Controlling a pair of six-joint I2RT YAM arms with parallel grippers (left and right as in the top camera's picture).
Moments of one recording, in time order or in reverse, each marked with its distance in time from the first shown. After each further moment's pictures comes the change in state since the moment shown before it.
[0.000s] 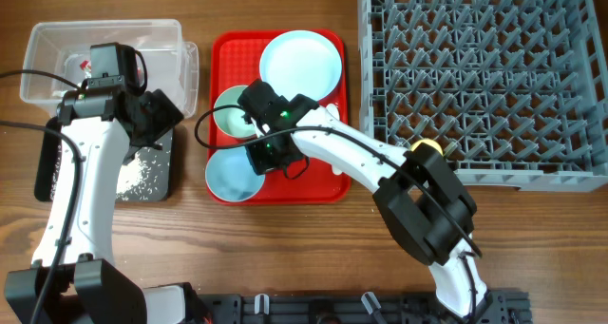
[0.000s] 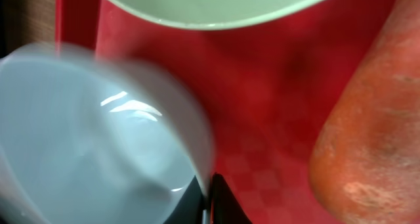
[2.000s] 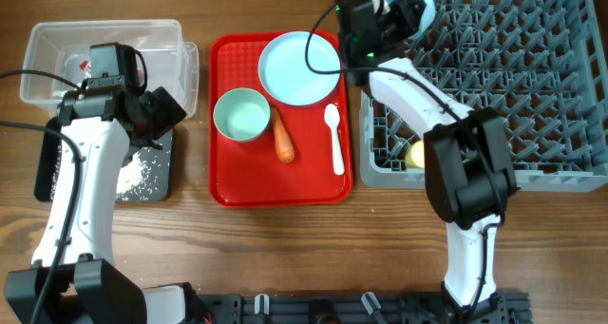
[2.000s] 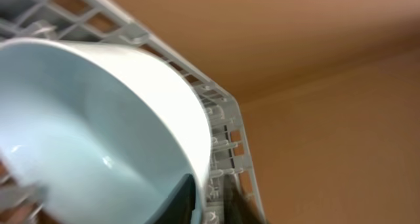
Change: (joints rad) left arm 0.000 0.000 0.000 0.003 0.000 0.000; right arm -0.397 0.032 0.008 0.813 1.467 -1.065
